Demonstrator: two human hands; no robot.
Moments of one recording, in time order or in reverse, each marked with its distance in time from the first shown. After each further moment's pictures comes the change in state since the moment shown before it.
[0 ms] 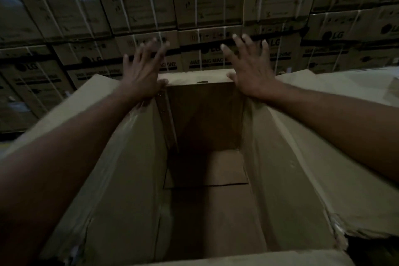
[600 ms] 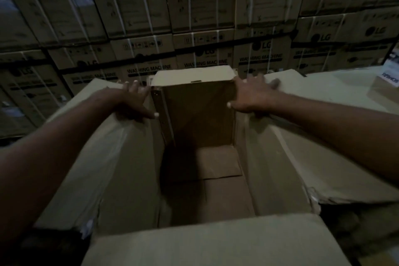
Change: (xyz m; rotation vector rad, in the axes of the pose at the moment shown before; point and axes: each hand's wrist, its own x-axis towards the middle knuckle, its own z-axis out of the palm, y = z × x) left_hand -0.045 -0.015 -0.027 0.103 -0.751 -0.115; right_hand -0.070 -0.015 -0.039 0.099 -0.500 0.211
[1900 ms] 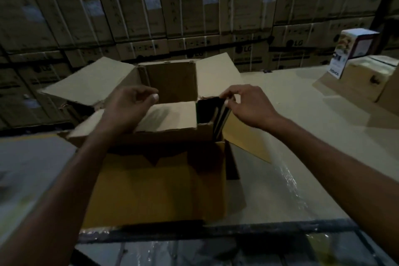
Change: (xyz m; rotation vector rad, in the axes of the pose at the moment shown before) left_hand -0.413 0.176 0.090 -0.933 0.711 0.195; right_hand -0.359 0.162 0.001 0.698 0.334 -0.318
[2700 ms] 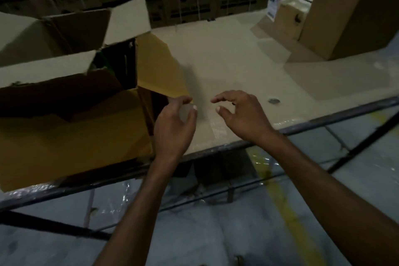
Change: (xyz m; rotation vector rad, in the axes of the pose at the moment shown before) left_hand -0.197 0.149 0.249 -0.122 -0.056 0.114; right_hand -0.241 0.123 -0.071 0.073 0.080 0.191
